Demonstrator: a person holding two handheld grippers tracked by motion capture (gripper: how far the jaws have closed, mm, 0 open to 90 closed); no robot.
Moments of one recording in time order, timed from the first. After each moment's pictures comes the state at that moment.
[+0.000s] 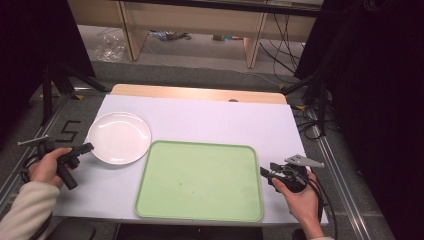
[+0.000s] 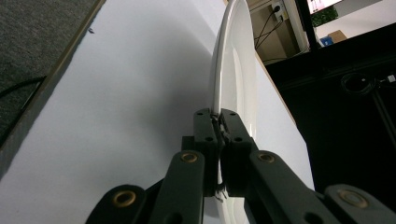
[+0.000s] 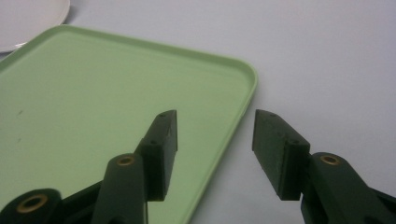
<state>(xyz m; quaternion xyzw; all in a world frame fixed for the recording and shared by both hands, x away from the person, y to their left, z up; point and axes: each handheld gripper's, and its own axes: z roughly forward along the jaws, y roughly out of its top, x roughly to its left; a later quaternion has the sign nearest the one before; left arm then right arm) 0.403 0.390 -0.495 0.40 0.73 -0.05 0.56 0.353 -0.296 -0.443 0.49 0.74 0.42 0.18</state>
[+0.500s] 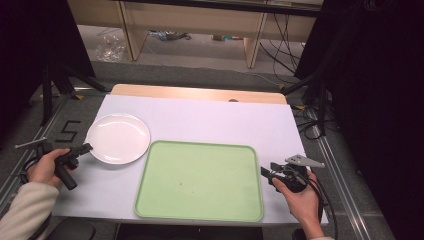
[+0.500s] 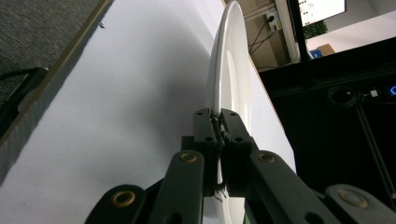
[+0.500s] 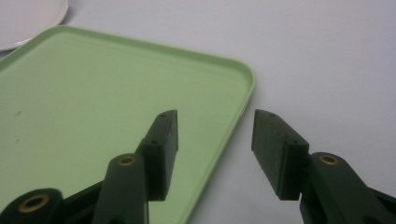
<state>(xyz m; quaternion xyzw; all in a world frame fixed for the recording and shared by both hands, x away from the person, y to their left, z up) 0.401 0.394 -0.501 0.36 0.74 -0.07 0.57 0.352 -0.298 -0.442 0.49 0.74 0.42 0.17</state>
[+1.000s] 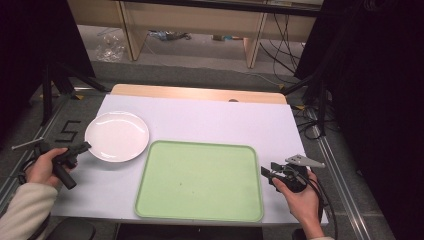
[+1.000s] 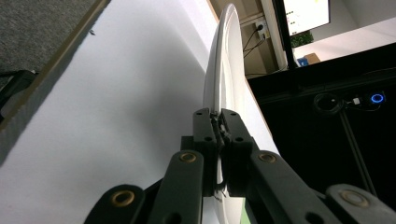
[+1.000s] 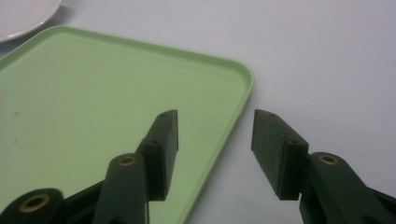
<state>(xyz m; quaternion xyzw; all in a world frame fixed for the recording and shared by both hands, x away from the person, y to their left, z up) 0.398 0.396 -0.496 0.35 0.73 -0.07 0.58 0.352 -0.299 -0.441 0.49 0.75 0.42 0.17</state>
